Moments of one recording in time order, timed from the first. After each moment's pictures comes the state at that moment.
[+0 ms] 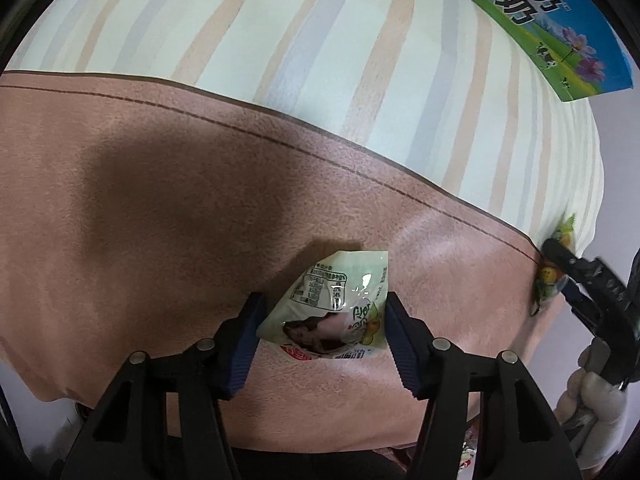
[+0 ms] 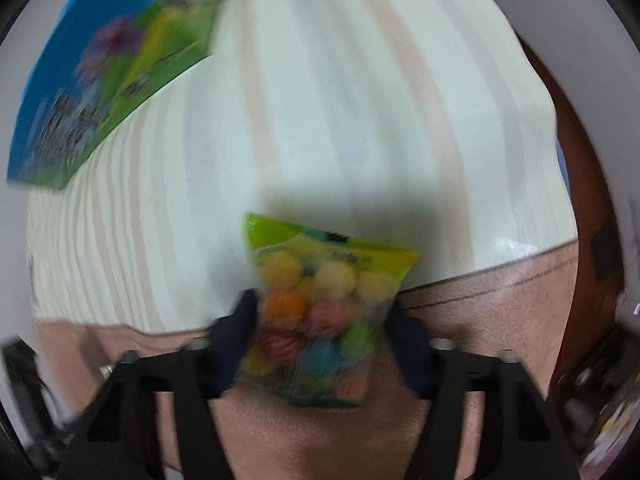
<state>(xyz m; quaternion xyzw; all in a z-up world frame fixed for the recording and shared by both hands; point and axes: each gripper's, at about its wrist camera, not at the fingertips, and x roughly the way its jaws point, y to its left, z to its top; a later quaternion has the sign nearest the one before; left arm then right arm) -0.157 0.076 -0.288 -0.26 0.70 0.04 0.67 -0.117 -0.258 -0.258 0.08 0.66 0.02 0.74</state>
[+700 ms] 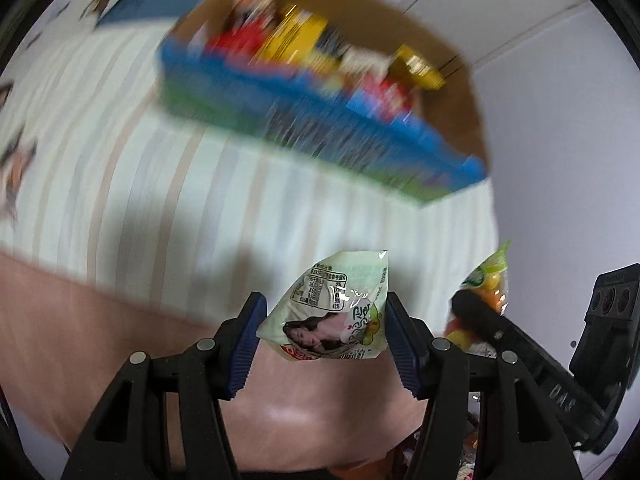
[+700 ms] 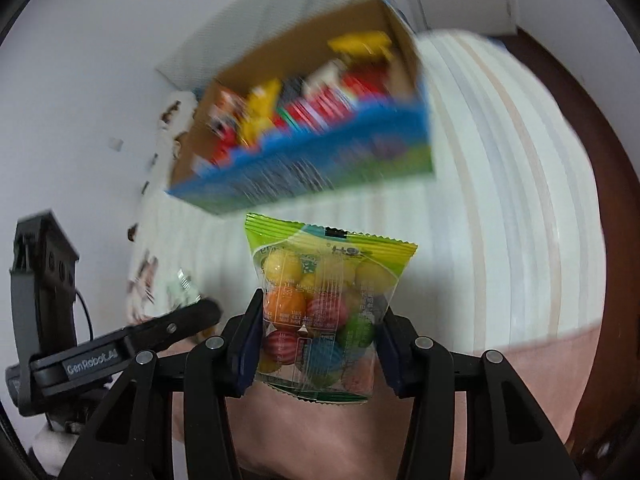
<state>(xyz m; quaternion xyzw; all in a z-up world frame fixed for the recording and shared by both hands) -0.062 0.086 -0.134 -0.25 0.60 -0.05 0.76 -0.094 -0.184 -0.105 0.13 0.57 0.17 0.80</state>
